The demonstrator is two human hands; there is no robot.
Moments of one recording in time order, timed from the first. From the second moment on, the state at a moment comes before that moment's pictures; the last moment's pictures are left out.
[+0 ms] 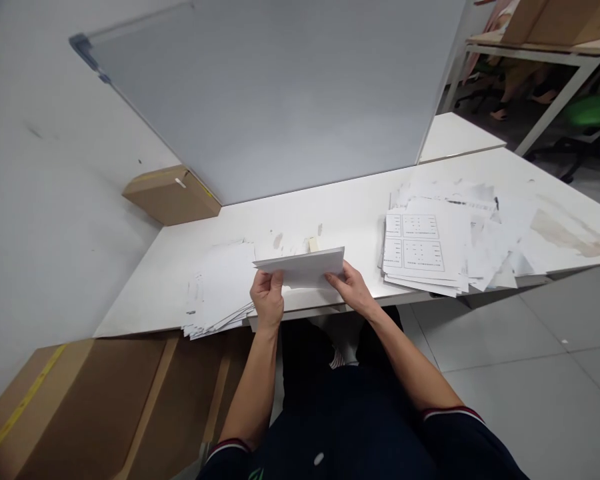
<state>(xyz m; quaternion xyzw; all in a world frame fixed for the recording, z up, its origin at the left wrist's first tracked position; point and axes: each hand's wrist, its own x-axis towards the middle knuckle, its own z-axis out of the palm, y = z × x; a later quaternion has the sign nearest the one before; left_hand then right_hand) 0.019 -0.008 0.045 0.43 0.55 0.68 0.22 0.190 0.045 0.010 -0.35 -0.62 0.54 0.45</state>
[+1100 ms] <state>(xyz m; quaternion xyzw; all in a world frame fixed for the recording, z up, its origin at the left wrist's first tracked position) 0.004 -0.008 -0.016 0.53 0.61 0.53 0.25 0.206 0.052 0.105 -0.37 -0.93 -0.01 0.00</state>
